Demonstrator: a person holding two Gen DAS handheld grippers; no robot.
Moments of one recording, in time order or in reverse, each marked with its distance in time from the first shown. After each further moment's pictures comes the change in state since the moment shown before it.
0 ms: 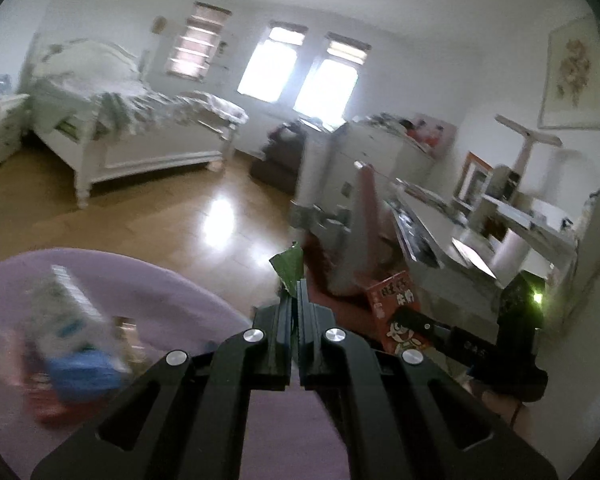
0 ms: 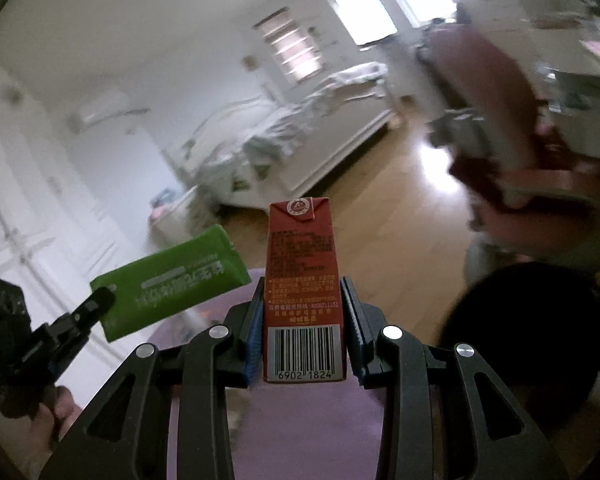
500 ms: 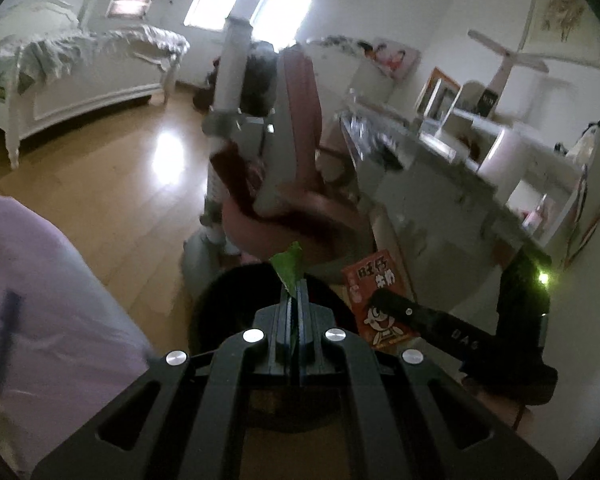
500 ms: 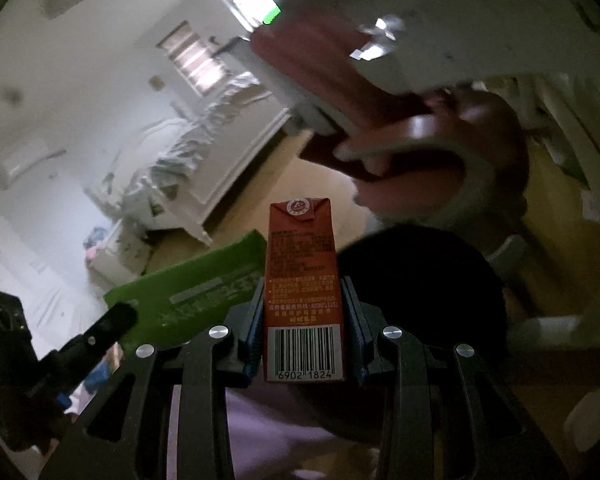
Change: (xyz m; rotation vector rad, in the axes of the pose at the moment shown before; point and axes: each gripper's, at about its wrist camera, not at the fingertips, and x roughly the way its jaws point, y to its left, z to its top) left arm 0.158 -0.097 -0.078 0.058 0.268 -0.139; right arm -0.021 -0.164 -0.025 0.212 0.023 -0.224
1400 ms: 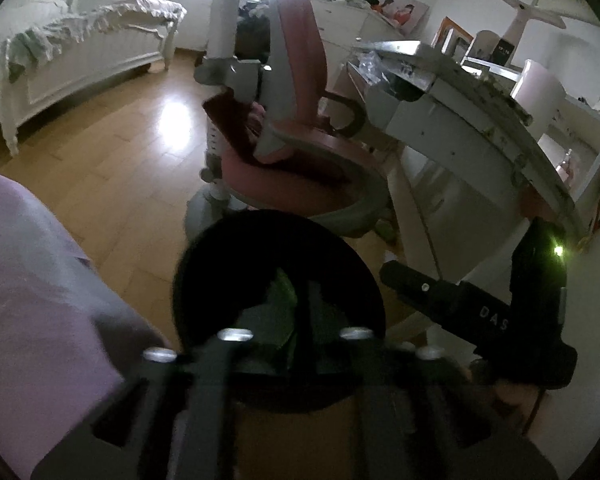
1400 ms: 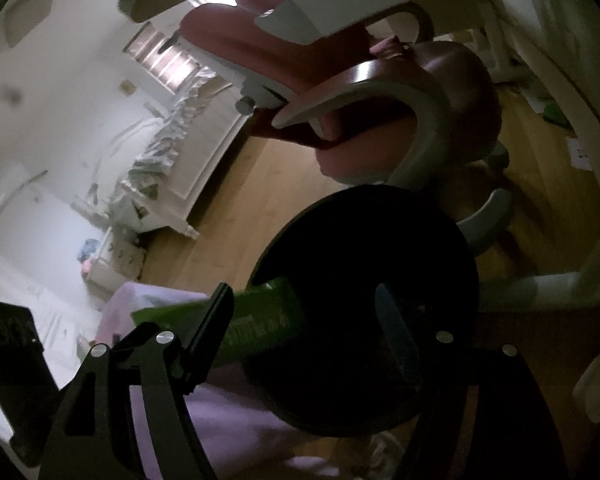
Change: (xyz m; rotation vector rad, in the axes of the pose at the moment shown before) left arm 0.036 -0.014 -0.025 0.038 0.132 0.077; right arm 0.023 -0.039 -0.025 0.092 0.066 0.002
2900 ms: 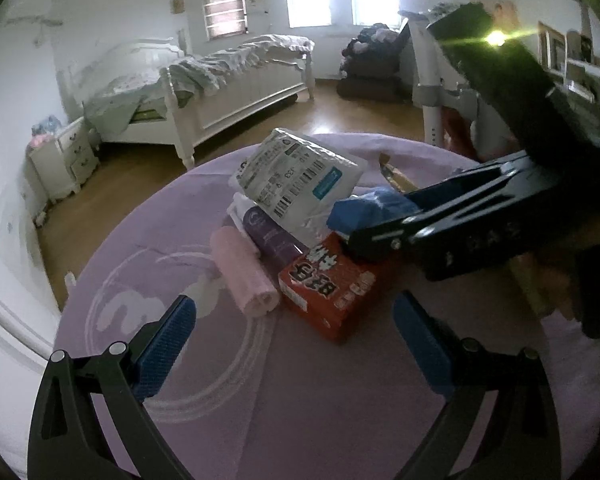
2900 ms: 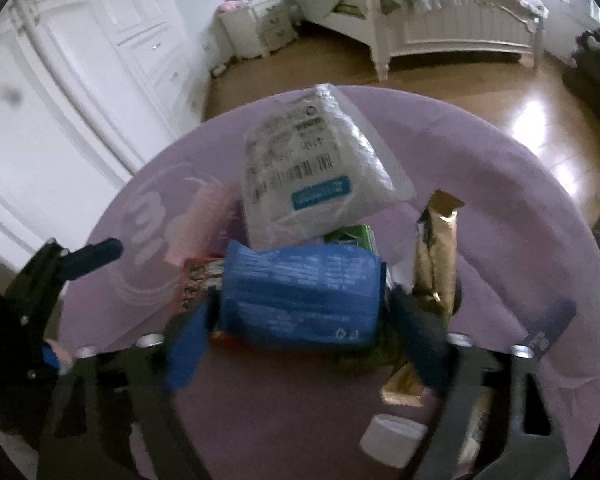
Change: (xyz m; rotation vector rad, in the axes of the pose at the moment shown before) left arm -0.240 0.282 -0.105 0.070 -0.076 0.542; right arm 0.154 0.450 -0.203 -0.871 0.506 0.209
